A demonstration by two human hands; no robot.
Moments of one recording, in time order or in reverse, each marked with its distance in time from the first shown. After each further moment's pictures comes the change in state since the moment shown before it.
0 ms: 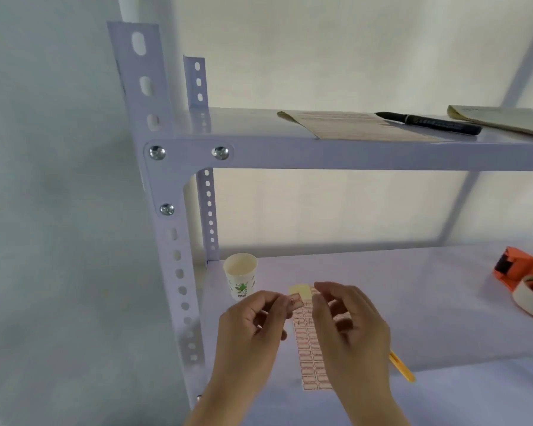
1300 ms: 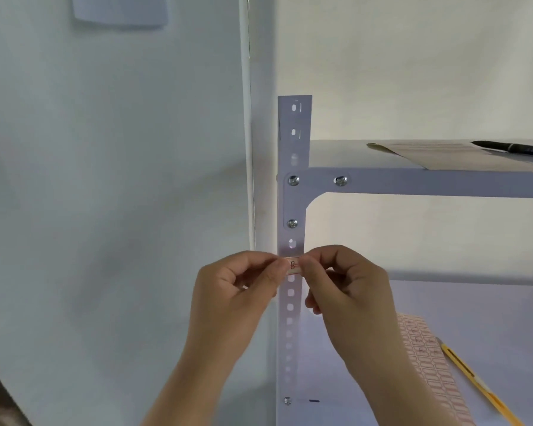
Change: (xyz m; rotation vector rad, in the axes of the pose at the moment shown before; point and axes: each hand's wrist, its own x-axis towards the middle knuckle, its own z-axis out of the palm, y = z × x) left_hand -0.015 0.073 -0.139 0.016 0.252 0.229; right_hand -0.002 -0.131 0.062 0.374 -0.393 0.065
